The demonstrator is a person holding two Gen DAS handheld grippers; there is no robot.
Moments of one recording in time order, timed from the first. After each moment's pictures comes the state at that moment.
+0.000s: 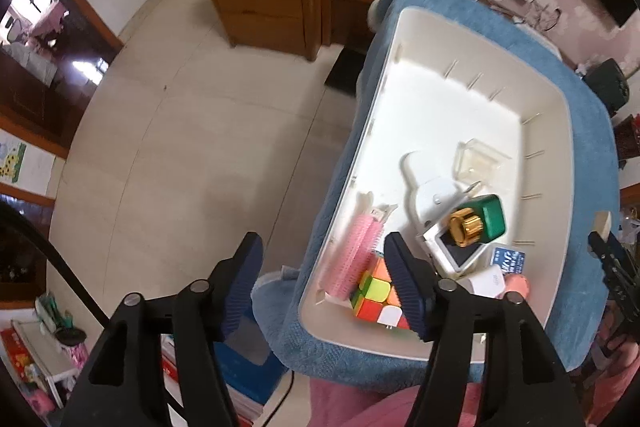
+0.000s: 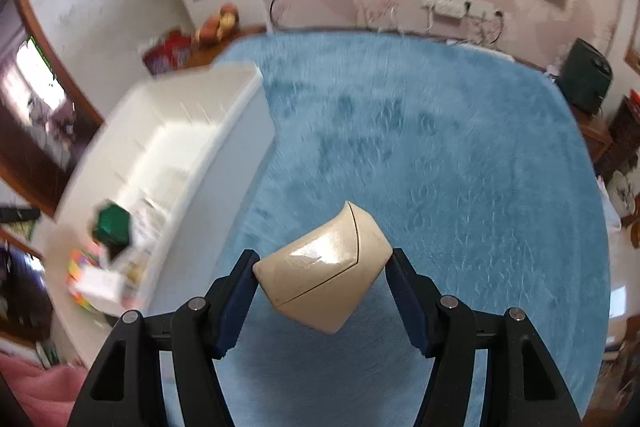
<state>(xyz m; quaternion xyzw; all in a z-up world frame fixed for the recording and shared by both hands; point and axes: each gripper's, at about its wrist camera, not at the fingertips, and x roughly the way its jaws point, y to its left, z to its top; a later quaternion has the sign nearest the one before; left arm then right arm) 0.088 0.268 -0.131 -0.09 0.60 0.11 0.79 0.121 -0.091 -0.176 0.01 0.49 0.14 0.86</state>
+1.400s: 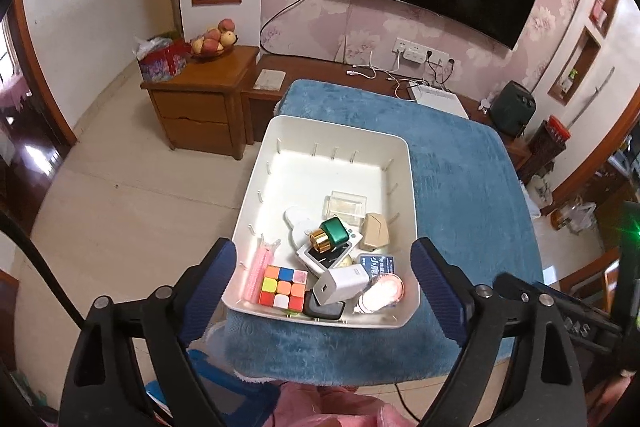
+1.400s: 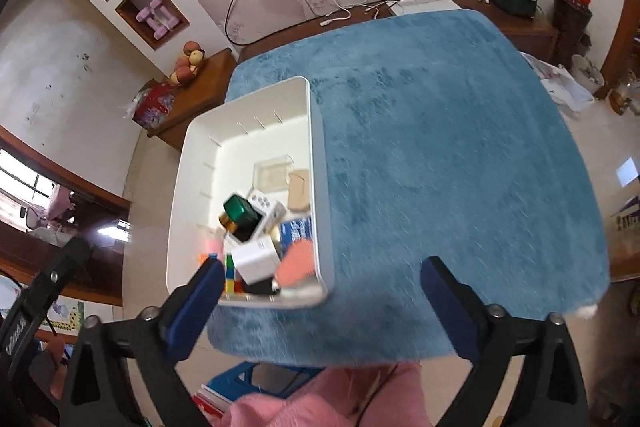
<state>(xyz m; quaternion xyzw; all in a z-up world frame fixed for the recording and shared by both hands) 0.006 0.192 -0.019 -0.07 0.45 -0.01 0.89 -0.003 -0.047 -0.066 0.15 0.54 0.04 0.83</state>
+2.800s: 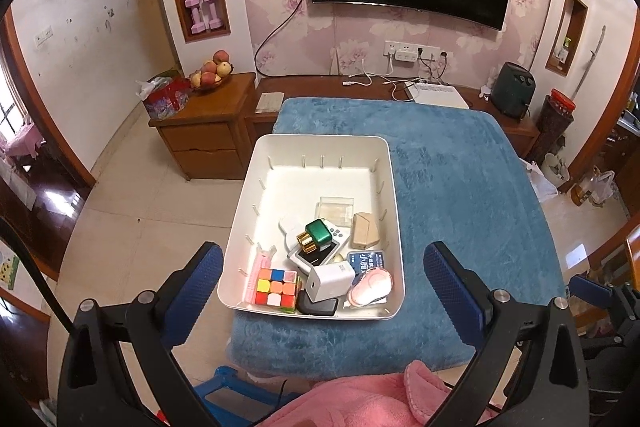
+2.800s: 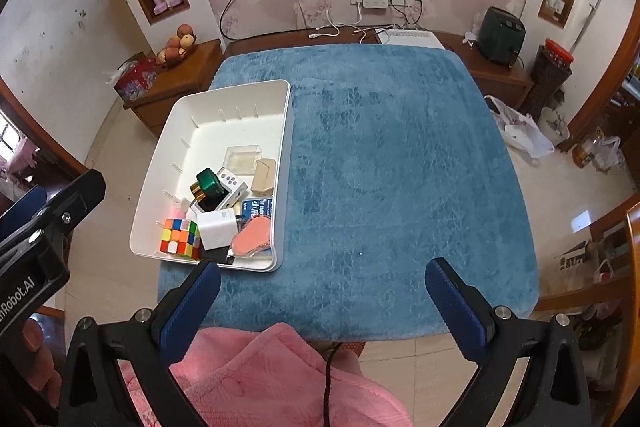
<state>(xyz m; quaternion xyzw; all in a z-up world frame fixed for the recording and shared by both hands) -0.013 0.138 -0.004 0.00 0.42 0.01 0.91 -0.049 -0.042 -0.030 0.03 0.52 0.00 0.85</state>
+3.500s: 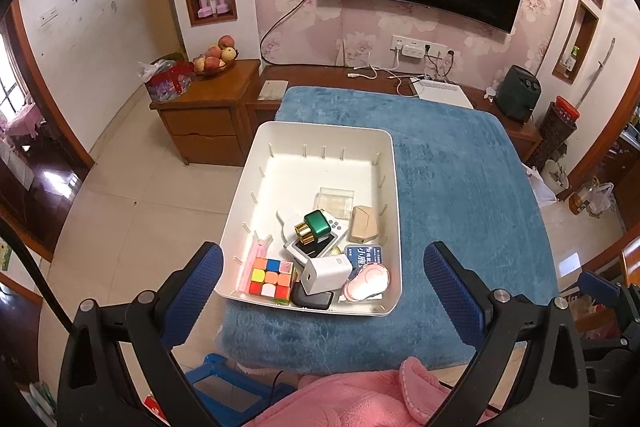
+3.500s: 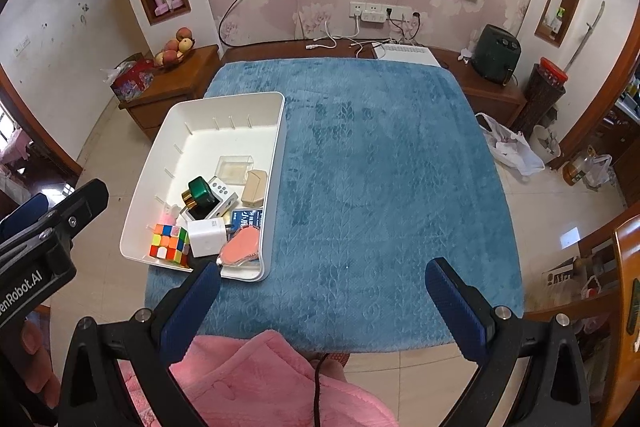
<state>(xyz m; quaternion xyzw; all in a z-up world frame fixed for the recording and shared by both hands) -0.012 0.141 -0.009 -0.02 0.44 0.02 0.90 -0.047 -0.043 -0.023 0.01 0.51 -0.01 0.86</state>
